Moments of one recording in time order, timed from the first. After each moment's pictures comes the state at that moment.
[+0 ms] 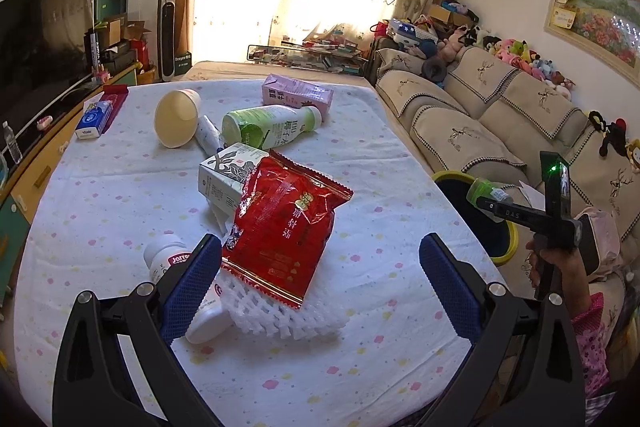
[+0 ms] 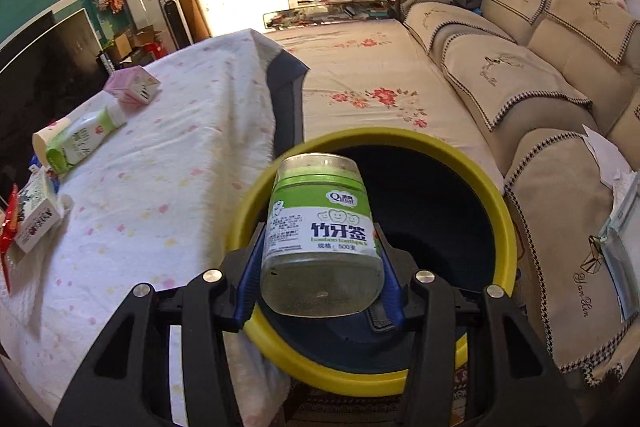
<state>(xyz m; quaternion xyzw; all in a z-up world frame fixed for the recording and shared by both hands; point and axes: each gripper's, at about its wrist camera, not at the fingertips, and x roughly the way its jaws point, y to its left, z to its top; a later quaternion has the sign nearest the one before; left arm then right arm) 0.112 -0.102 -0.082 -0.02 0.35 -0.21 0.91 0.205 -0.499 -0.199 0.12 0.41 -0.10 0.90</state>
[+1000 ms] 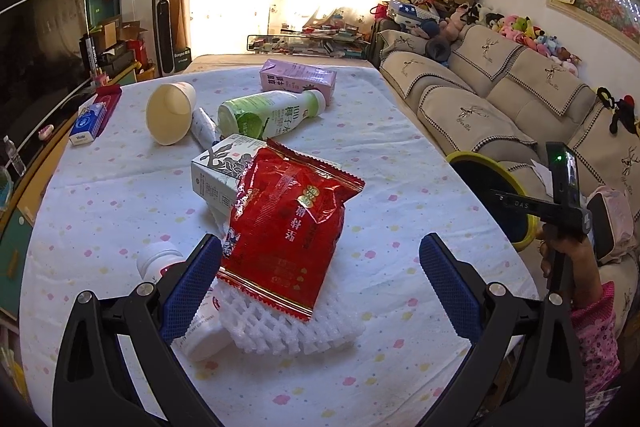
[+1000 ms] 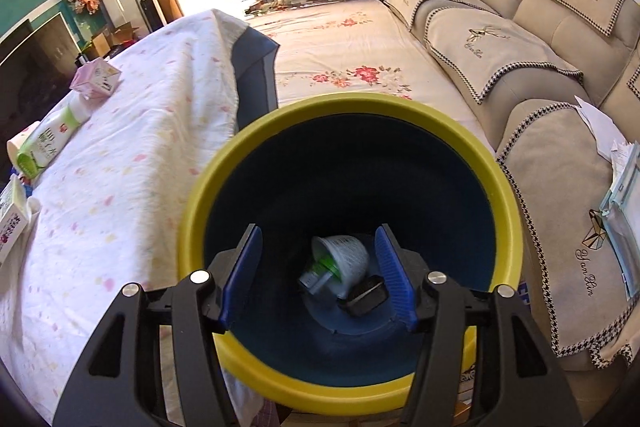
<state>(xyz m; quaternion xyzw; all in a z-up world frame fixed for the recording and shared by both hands) 0.134 -0.116 -0.097 0.02 0.37 -0.21 0.91 0.210 -0.515 -0.228 0.14 0.43 -0.12 0.88</state>
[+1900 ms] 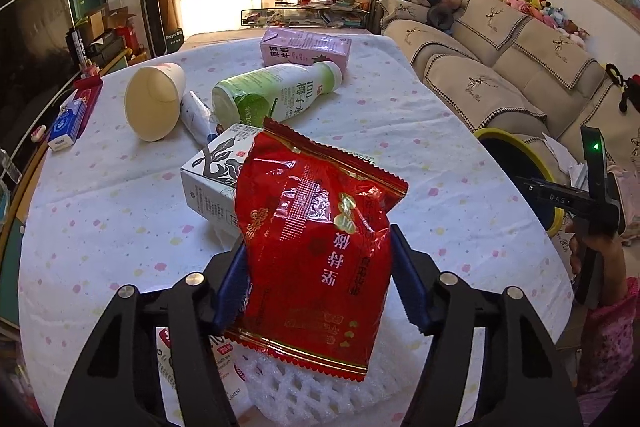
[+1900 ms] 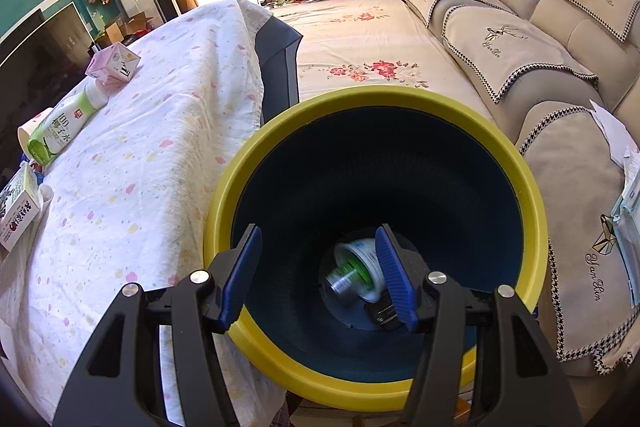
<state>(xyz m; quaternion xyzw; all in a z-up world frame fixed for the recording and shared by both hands) 0.193 -0.116 -0.127 0.05 0.41 -0.21 0.88 0.218 -0.500 -0.229 0.14 0.44 -0.09 0.88</state>
